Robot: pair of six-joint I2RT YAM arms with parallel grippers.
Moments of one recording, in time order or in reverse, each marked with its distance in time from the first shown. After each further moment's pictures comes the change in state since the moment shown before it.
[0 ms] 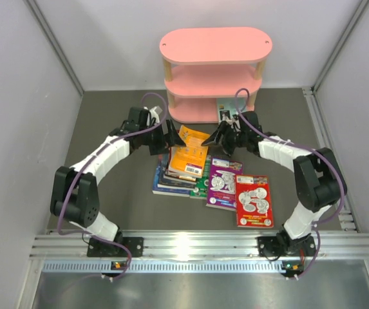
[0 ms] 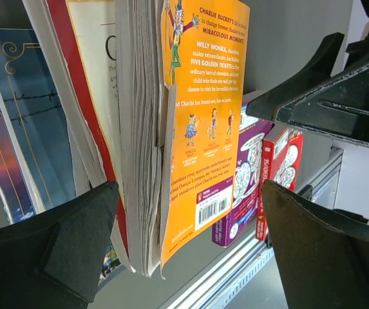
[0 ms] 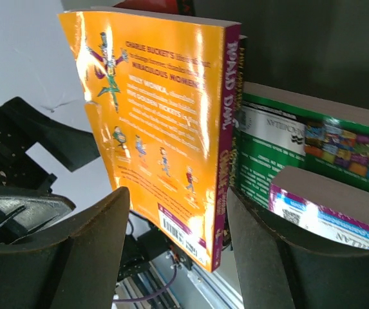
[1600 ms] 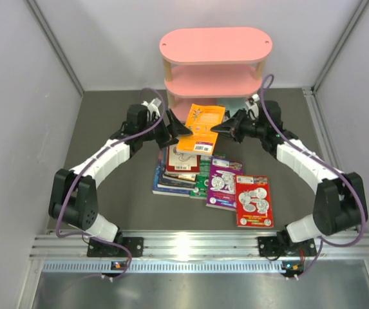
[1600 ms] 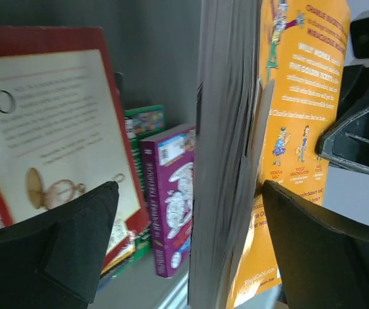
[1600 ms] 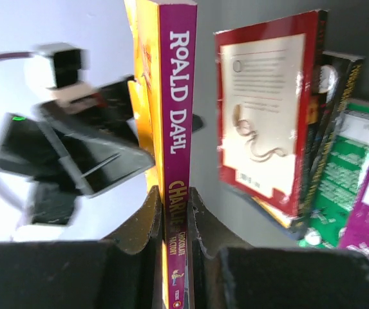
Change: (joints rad) left arm -0.018 -0.015 -0.024 0.267 0.073 -0.191; right arm -0.069 -0.236 0.018 0.007 -0.070 0.070
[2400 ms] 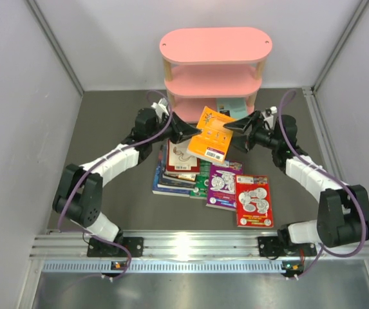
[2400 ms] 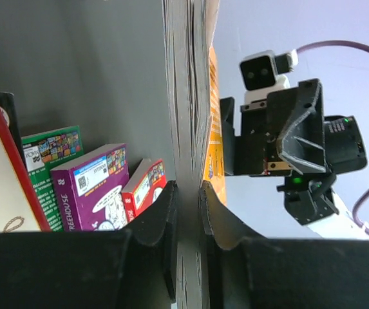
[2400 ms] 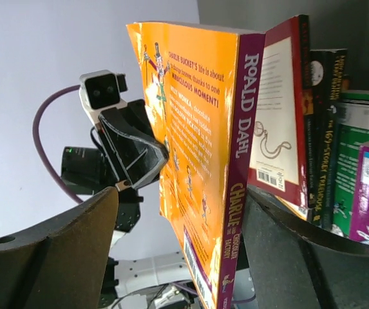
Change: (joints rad) left arm -0.087 0.036 -0.095 0.422 0.023 -0.326; right arm -0.133 -0.127 -0.296 0.366 -0.076 0.291
